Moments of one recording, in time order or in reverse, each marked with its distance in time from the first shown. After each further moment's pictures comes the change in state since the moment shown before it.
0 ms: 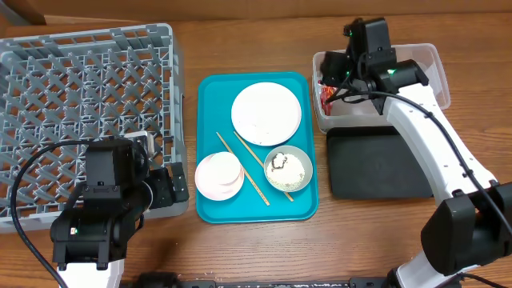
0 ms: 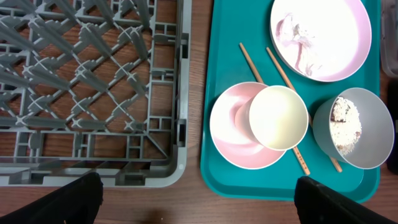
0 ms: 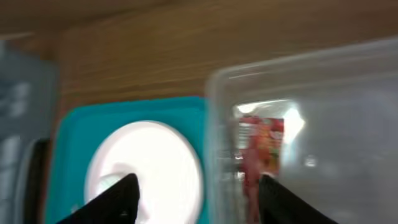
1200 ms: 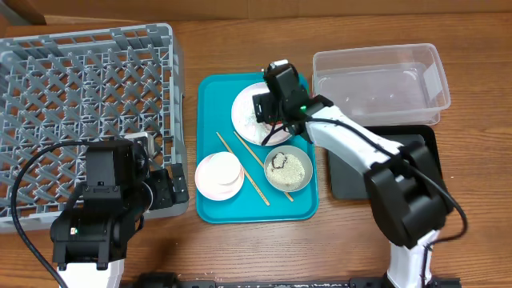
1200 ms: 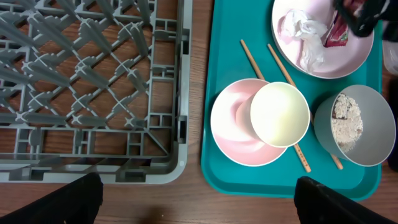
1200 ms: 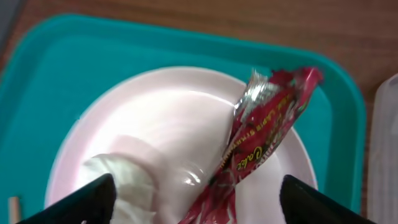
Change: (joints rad) left arm 0.000 0.000 0.000 -0.011 0.000 0.000; right arm 0.299 0.266 -0.128 0.334 0.222 -0.056
